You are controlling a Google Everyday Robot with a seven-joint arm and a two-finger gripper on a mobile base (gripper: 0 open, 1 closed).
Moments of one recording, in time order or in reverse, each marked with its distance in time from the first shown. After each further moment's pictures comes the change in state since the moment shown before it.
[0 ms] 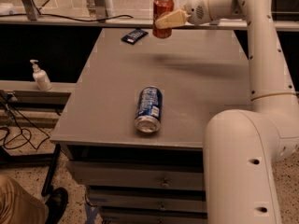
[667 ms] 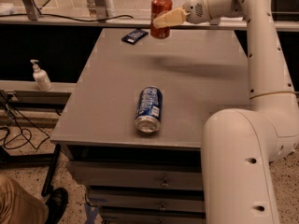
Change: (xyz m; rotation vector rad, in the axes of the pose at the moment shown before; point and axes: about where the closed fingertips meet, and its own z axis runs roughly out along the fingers) arm -0.002 0.014 0.002 -0.045 0.019 0.069
